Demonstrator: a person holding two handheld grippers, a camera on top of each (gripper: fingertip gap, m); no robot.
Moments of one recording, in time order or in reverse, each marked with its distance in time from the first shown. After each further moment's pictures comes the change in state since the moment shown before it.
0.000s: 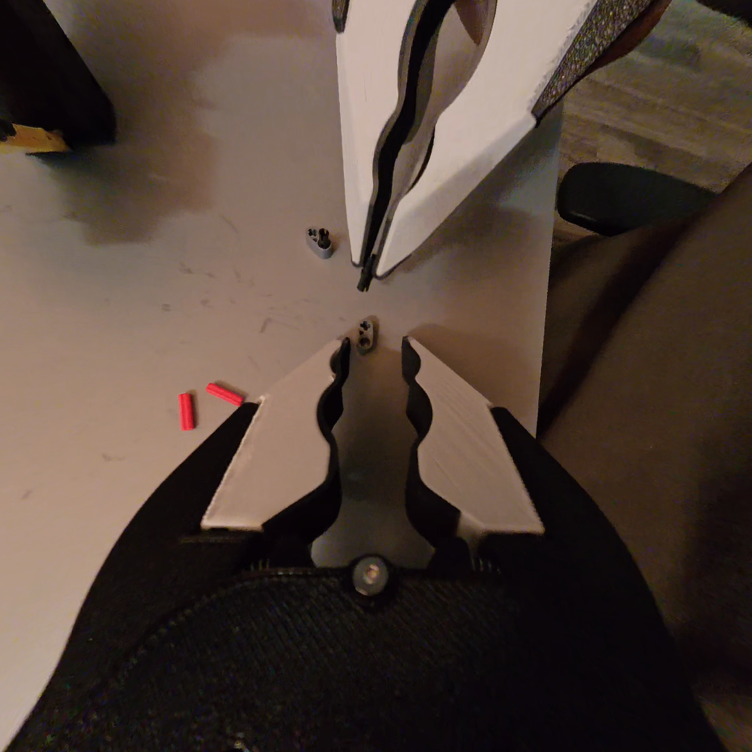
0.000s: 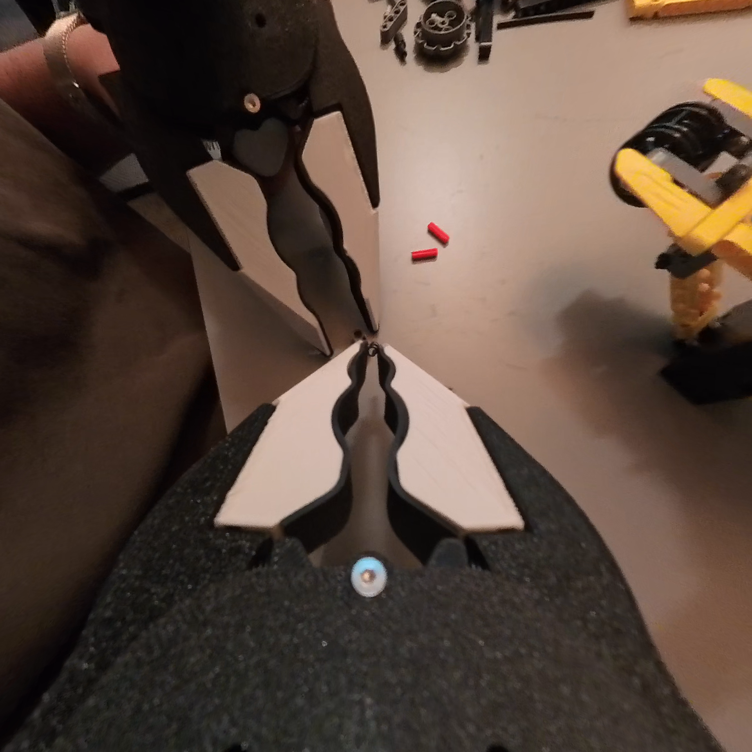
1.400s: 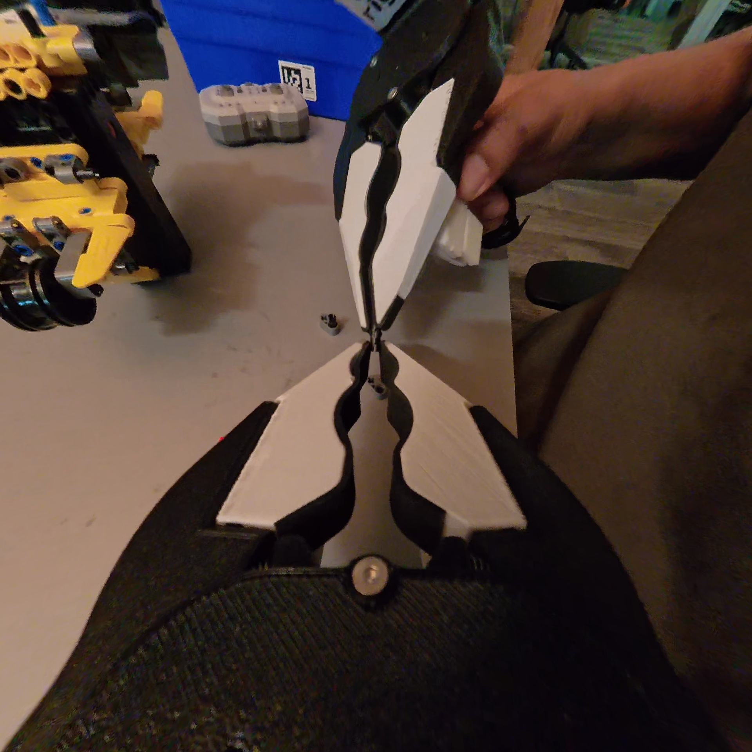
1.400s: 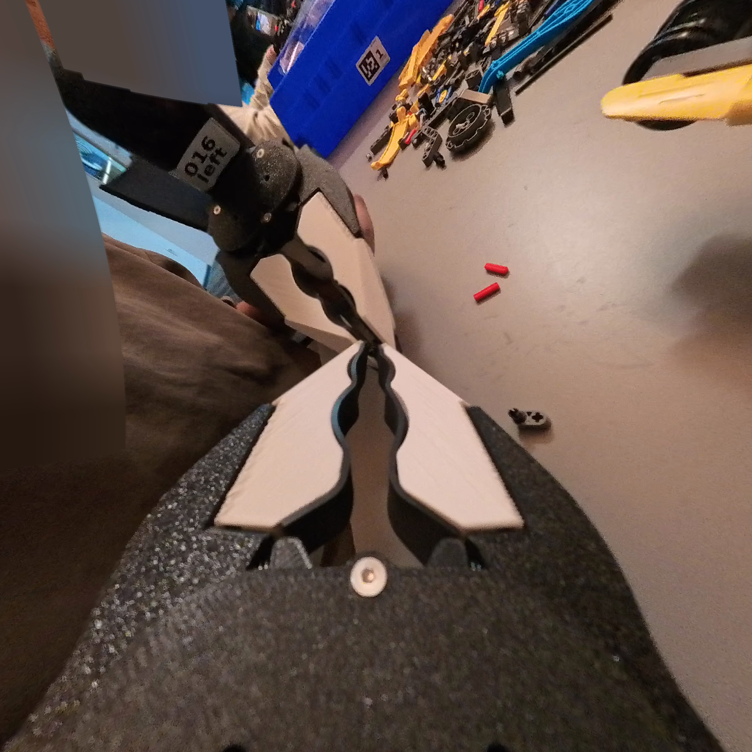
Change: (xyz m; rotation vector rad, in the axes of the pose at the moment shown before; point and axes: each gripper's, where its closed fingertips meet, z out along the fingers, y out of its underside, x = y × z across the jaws) left arm 0.004 -0.037 -0.030 0.302 -0.010 0.076; right arm -0.016 -0.030 -0.010 0.306 -0.353 0.496
